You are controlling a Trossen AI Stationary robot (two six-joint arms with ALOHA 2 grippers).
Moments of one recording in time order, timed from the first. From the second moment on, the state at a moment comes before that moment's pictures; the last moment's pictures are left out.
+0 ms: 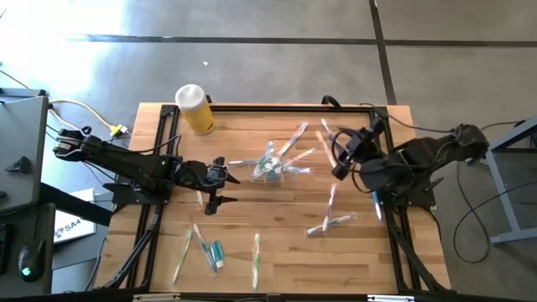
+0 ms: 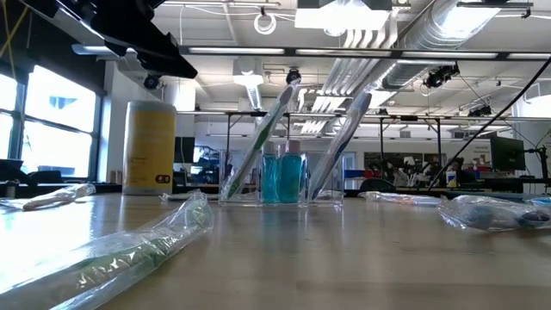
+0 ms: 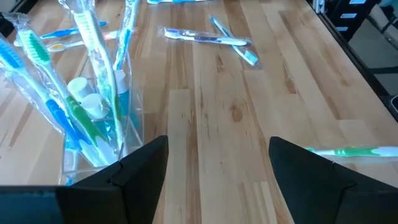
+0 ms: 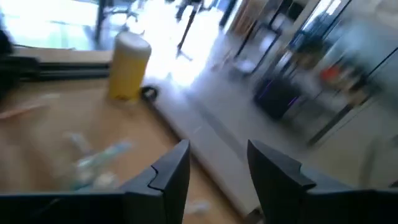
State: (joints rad) left arm -0.20 1.00 0.64 -0.12 -0.12 -0.09; right arm 0.39 1.20 1.43 -1.02 1.13 0.38
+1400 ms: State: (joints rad) left arm -0.20 1.13 0.64 0.00 -0.03 -0.10; right arm -0.43 1.33 0.68 -0.38 0.33 0.47
